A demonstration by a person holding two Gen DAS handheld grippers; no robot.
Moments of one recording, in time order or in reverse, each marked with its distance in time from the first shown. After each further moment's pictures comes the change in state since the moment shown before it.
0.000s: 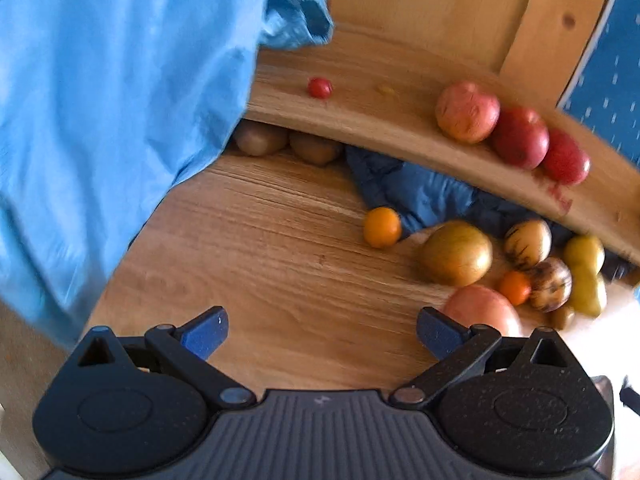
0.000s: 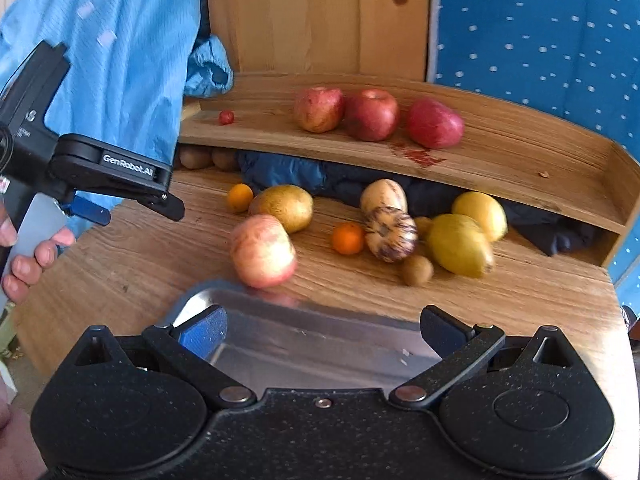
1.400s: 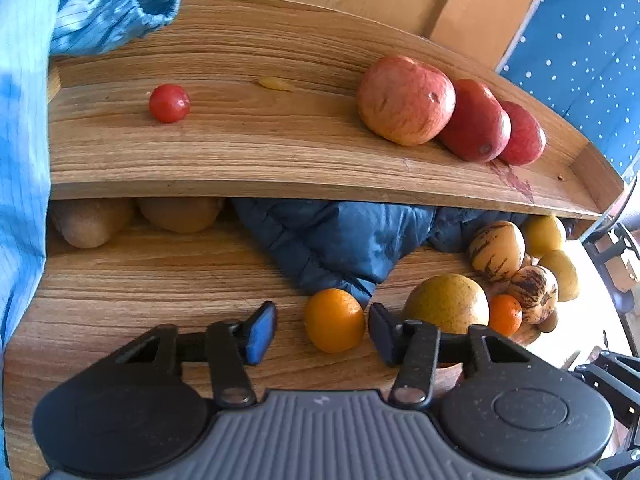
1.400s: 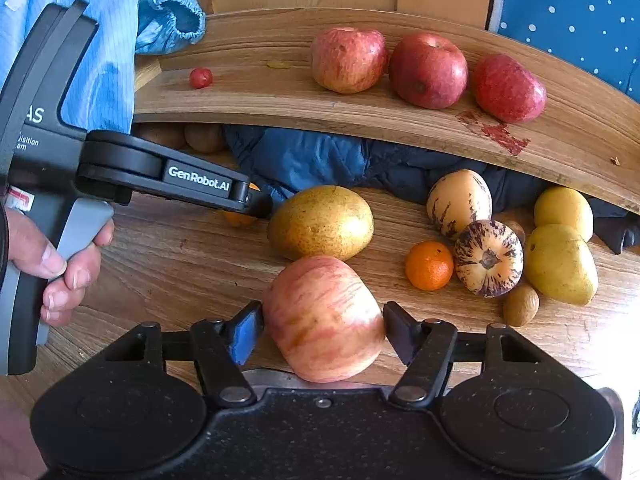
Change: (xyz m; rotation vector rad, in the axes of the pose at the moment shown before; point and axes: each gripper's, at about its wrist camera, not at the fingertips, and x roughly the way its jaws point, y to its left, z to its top) left arm 0.111 -0.005 0.065 0.292 0.025 -0.390; right arm 0.116 0.056 0.051 0.088 0.183 -0.091
